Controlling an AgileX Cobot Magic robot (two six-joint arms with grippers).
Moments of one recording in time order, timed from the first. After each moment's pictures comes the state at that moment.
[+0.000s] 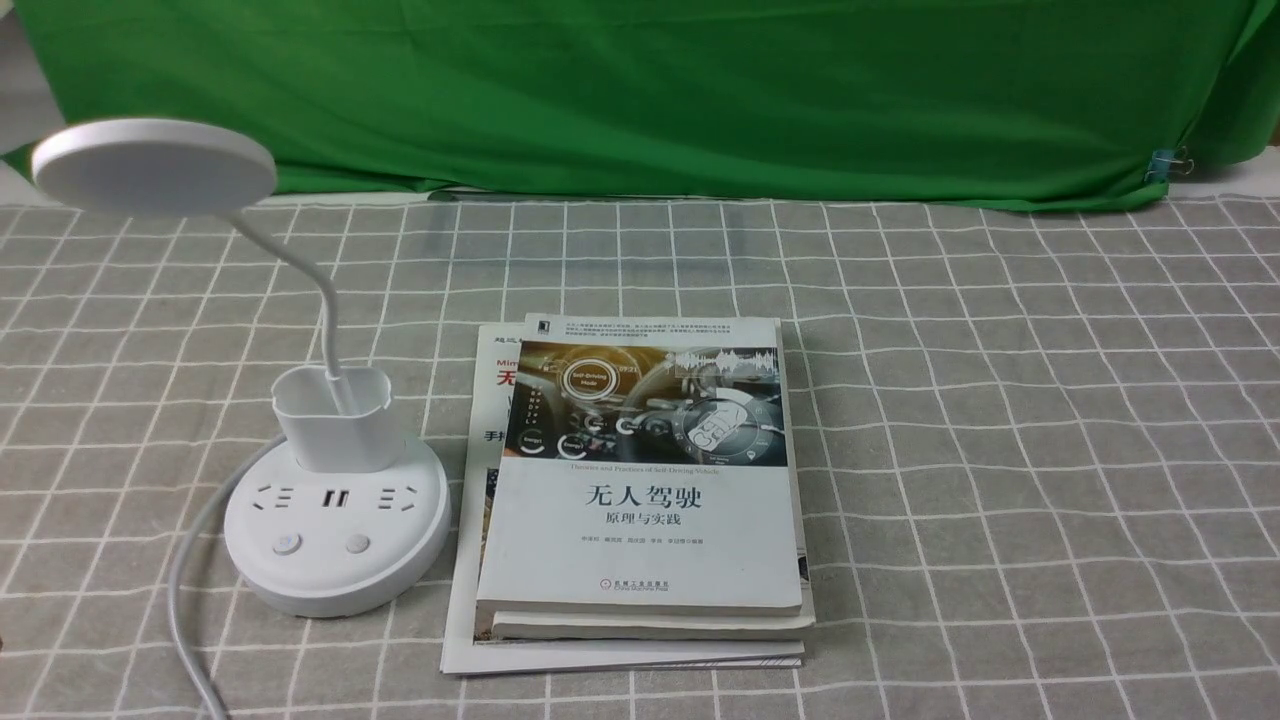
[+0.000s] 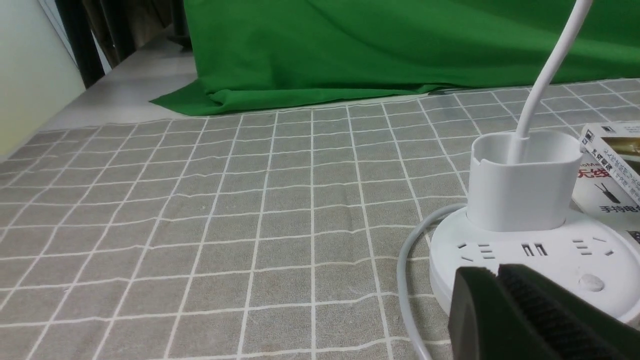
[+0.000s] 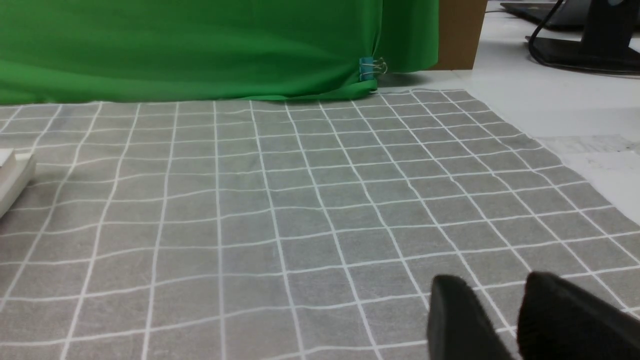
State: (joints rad) right arm -0.12 0.00 0.01 -0.16 0.23 0.11; left arm 0.05 0.00 0.01 0.07 0.22 0.07
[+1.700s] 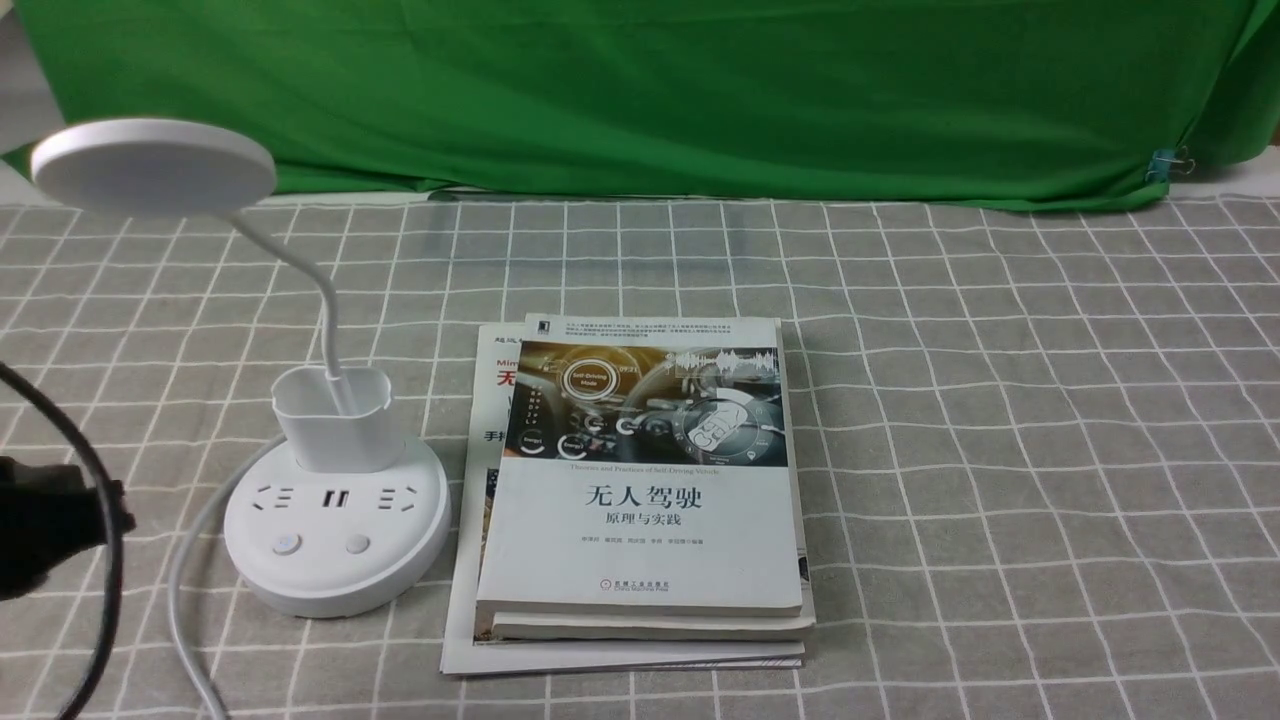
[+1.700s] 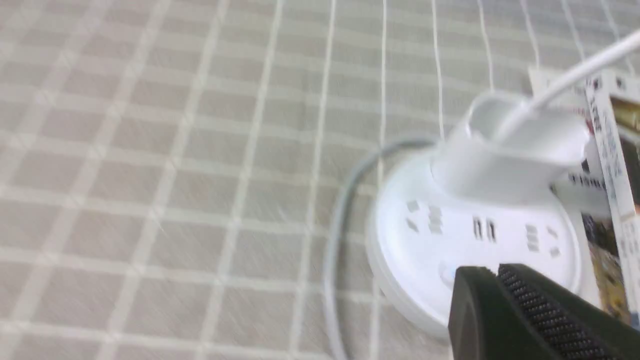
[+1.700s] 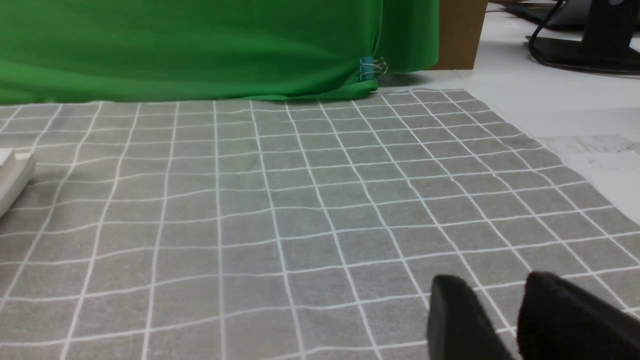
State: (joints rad) right arm -0.12 0.00 0.01 -0.16 0.23 0.11; left arm 0.05 0.85 -0.48 -0.19 0.41 -0.02
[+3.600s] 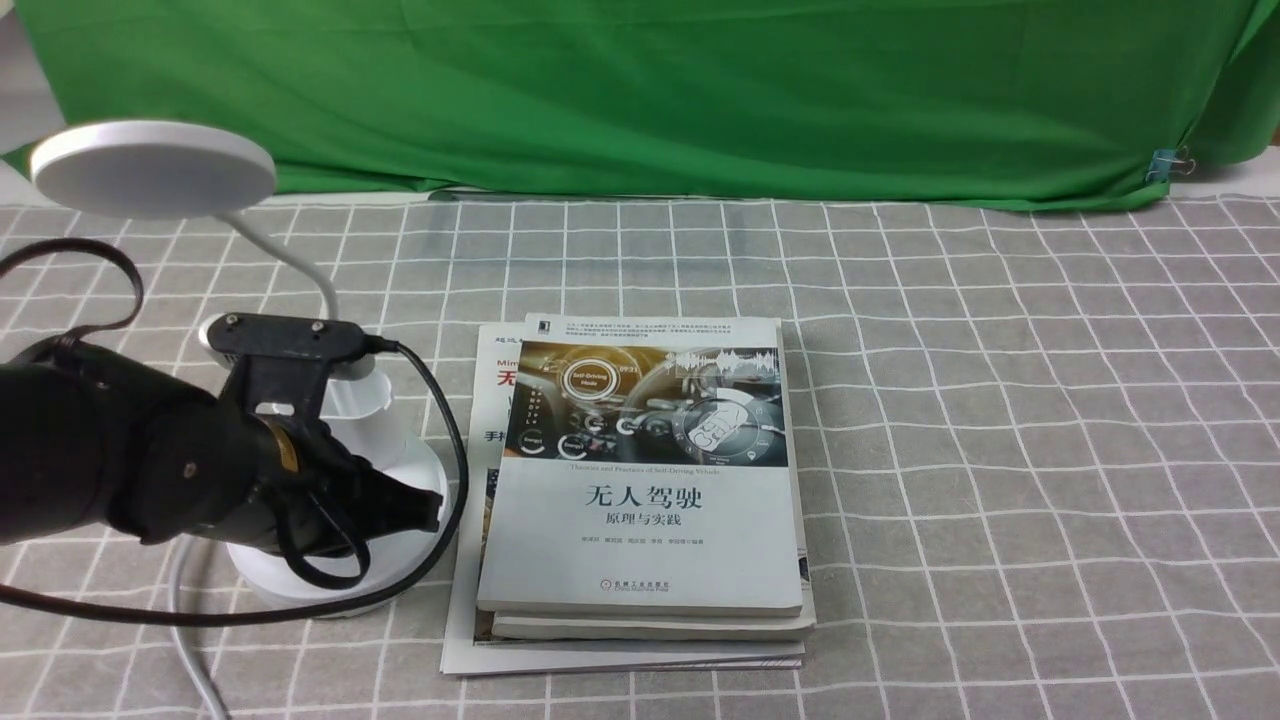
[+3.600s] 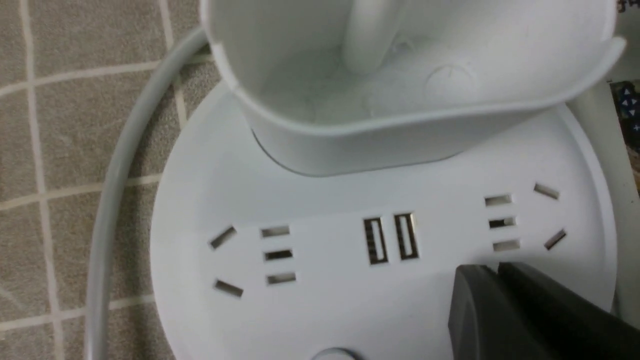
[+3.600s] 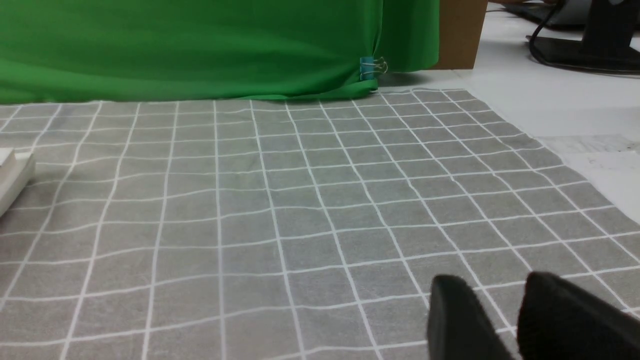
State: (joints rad) right arm -0.12 0.00 0.01 -0.16 0.23 0.11; left arm -0.28 1.57 -0.73 0.07 0.30 -0.18
